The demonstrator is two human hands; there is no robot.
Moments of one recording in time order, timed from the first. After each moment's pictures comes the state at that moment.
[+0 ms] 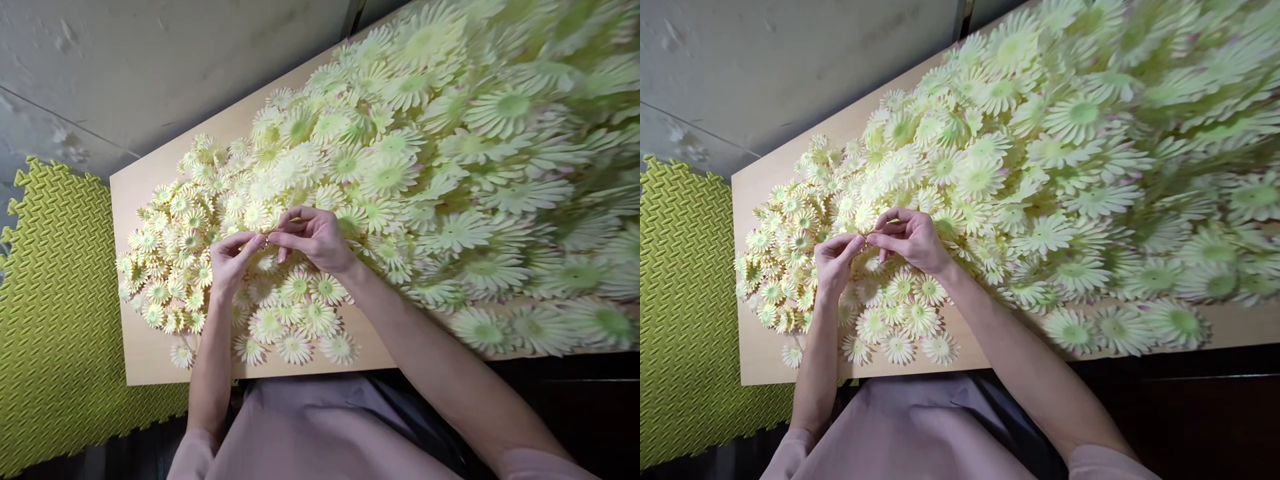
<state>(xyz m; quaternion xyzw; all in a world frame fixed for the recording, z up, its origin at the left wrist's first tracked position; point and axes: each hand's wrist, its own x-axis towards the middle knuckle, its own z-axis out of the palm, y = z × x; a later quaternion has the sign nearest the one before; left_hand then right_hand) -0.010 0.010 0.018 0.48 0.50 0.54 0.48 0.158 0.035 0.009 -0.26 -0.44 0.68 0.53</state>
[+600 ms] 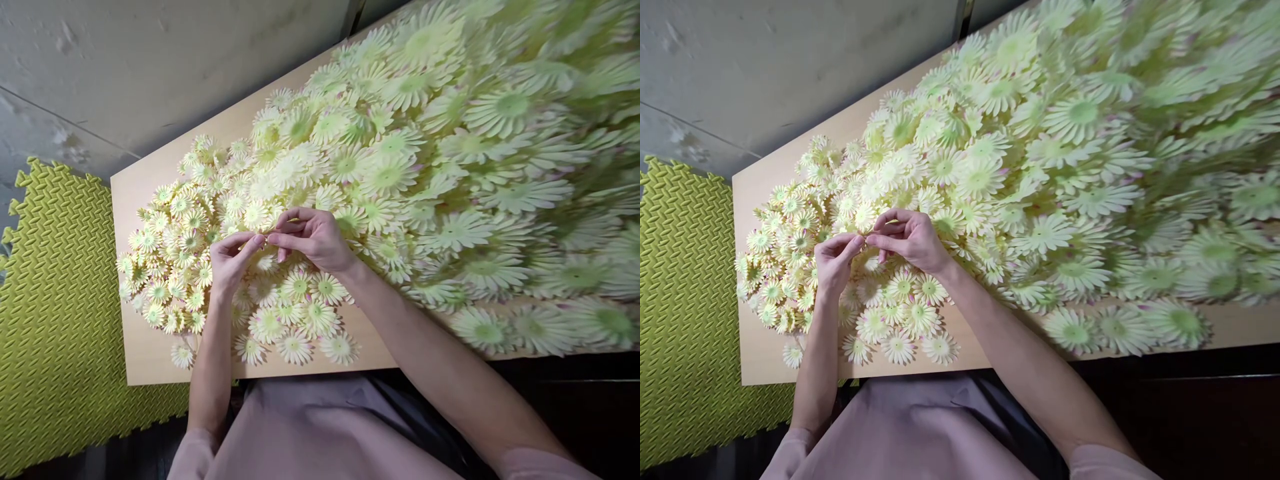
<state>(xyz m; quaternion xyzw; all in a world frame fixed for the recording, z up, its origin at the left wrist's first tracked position) -0.011 0.011 0.015 0.47 0.50 0.55 0.48 0.158 0.036 0.011 -0.28 -0.44 0.69 0.51</state>
